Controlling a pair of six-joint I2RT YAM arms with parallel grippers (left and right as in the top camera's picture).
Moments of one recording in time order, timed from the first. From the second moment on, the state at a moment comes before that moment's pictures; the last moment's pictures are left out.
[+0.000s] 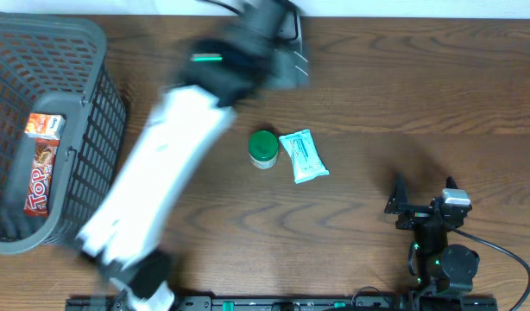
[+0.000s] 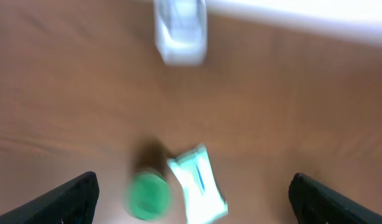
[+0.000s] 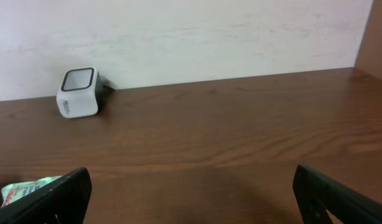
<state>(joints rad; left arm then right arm) -0.49 1.78 2.18 -1.22 -0.11 -0.56 -0.07 0.01 0.01 -0.07 -0.03 0.10</state>
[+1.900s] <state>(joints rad) 0.68 1.78 1.18 -0.54 -0.19 0.05 -0.07 0.01 0.01 -0.07 -0.03 0.10</state>
